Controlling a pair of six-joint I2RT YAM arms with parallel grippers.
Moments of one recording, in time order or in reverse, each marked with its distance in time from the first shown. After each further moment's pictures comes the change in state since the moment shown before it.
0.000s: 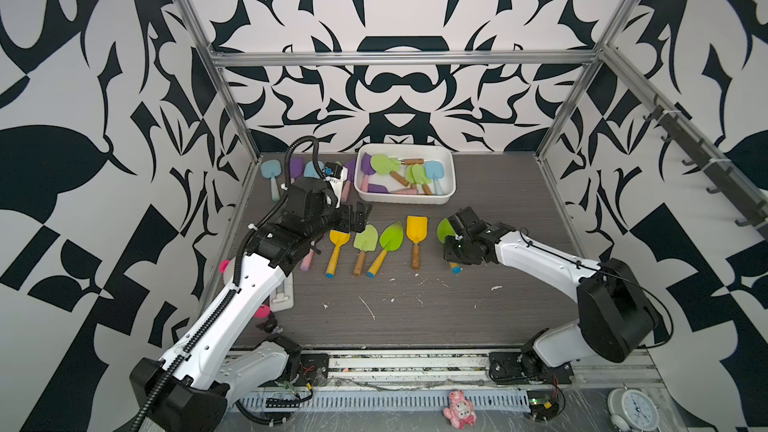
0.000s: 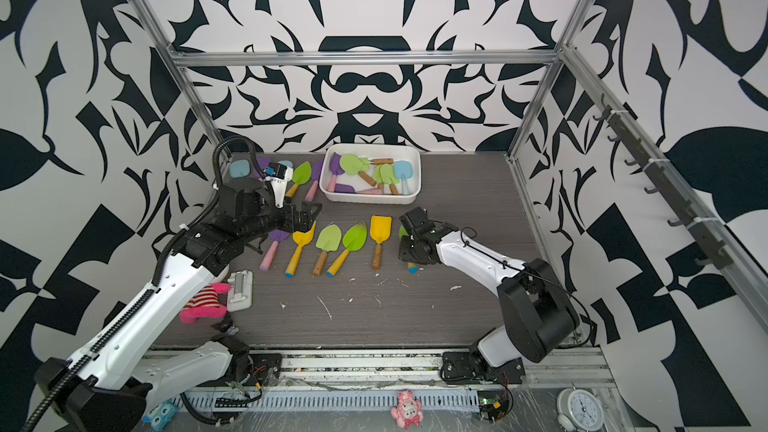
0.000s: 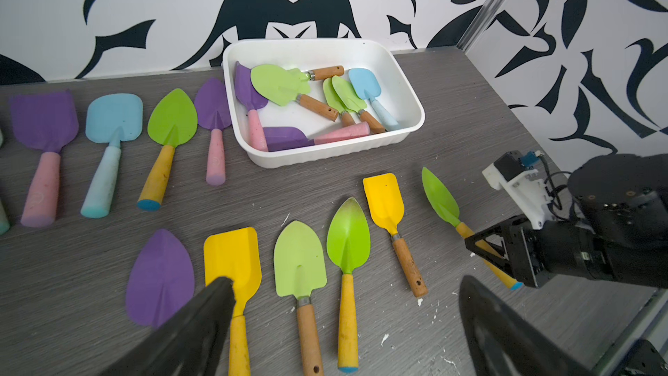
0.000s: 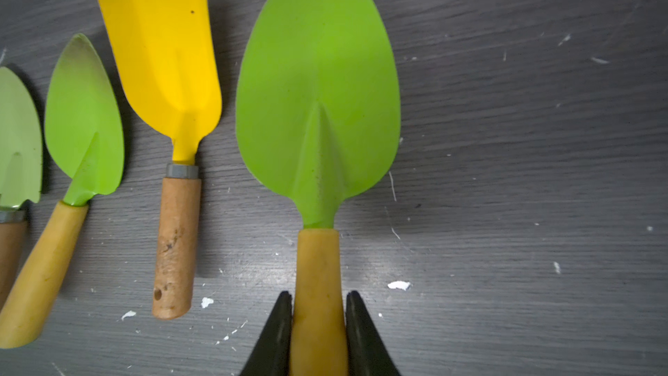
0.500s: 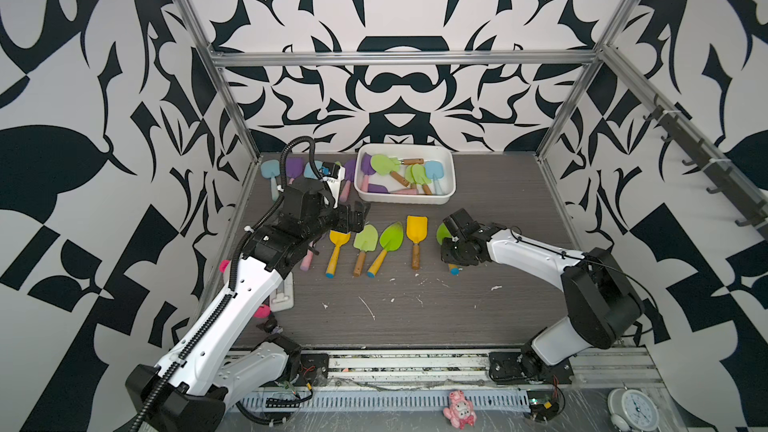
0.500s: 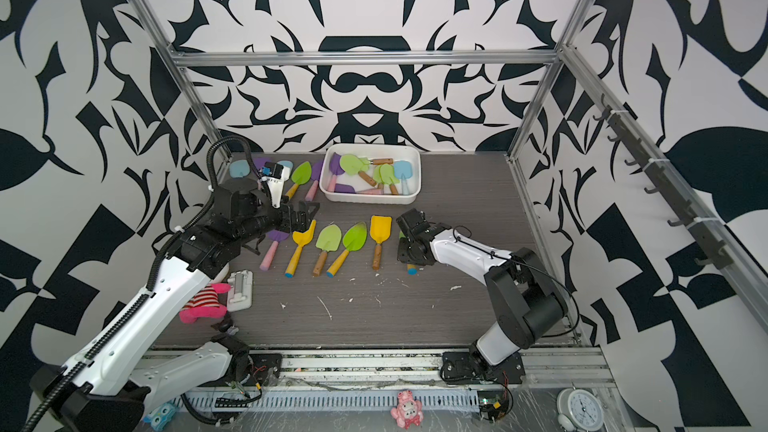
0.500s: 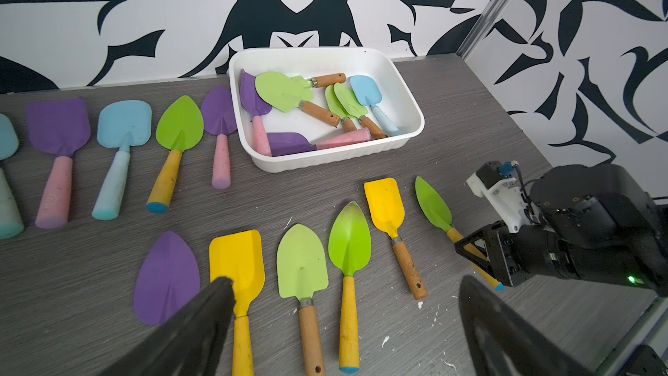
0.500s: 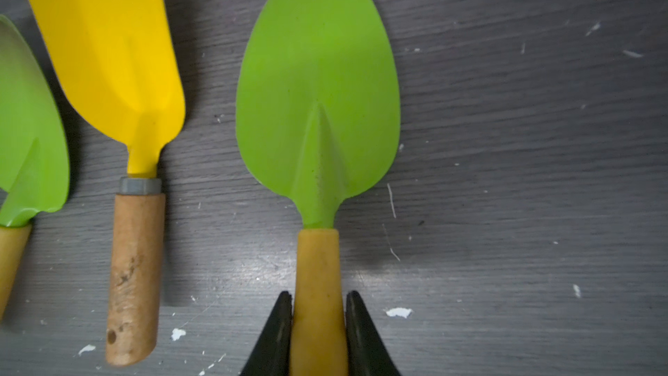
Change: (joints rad) left arm 0.000 -0.024 0.001 -0.008 -0.011 0.000; right arm 0.005 0.085 0.009 0.034 0.027 -0.001
